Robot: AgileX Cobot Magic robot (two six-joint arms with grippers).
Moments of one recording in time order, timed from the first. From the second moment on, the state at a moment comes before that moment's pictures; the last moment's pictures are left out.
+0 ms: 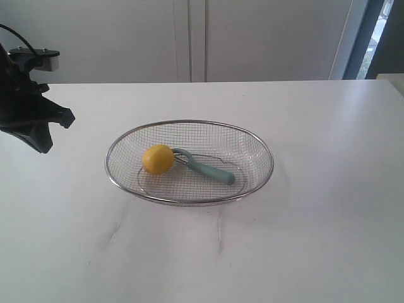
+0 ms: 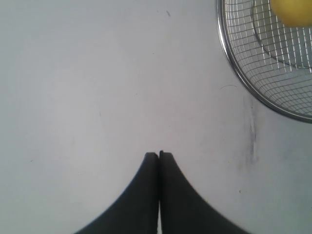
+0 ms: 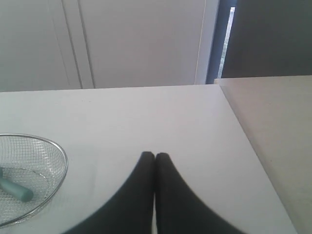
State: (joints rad) left arm -0.21 1.69 -1.38 -0.11 1.13 0.18; right arm -0.08 0.41 -0.73 0.06 0.69 0.00
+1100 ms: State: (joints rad) left arm -0.21 1.69 -1.38 -0.11 1.13 0.18; right arm -0.08 0.05 -0.53 0.05 0.69 0.00
